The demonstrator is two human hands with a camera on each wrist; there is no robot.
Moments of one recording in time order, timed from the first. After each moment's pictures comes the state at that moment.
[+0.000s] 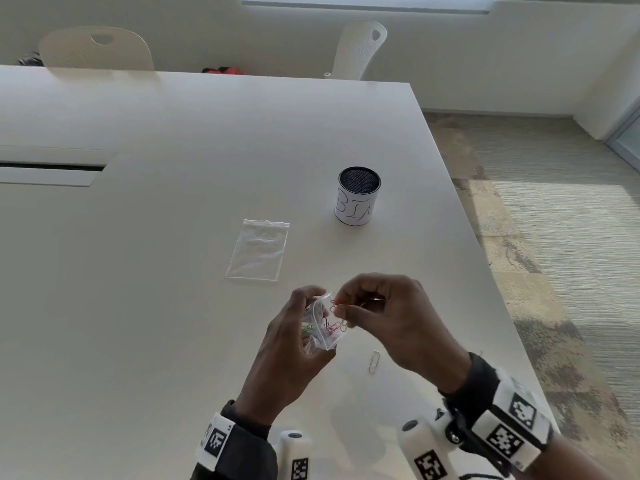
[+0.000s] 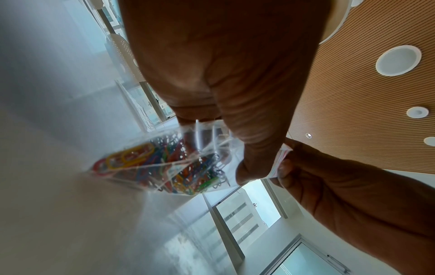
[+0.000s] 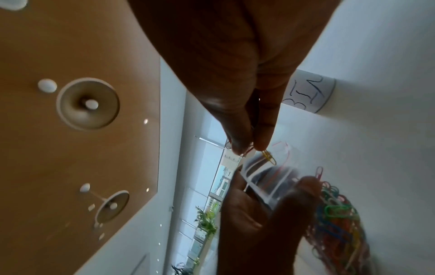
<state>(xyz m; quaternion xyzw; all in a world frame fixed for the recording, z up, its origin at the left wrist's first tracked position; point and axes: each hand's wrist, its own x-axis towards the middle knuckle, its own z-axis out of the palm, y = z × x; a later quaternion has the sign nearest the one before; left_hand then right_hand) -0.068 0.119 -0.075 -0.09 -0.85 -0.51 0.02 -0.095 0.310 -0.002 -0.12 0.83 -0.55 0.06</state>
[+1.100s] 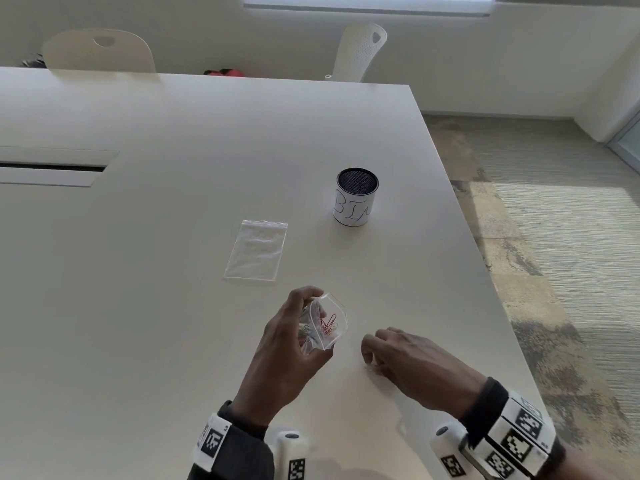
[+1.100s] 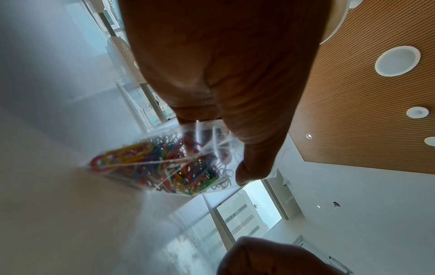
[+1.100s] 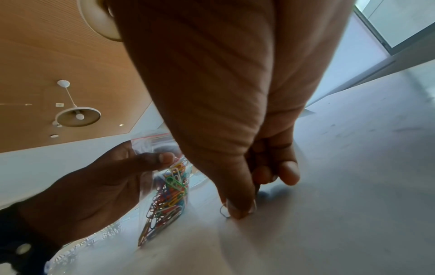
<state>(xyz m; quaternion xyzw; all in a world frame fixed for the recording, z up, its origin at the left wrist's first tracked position) -0.066 0.121 -0.077 -0.08 -0.86 -0.51 0.02 -0.080 0.365 -0.071 -0.31 0.93 -0.12 0.17</state>
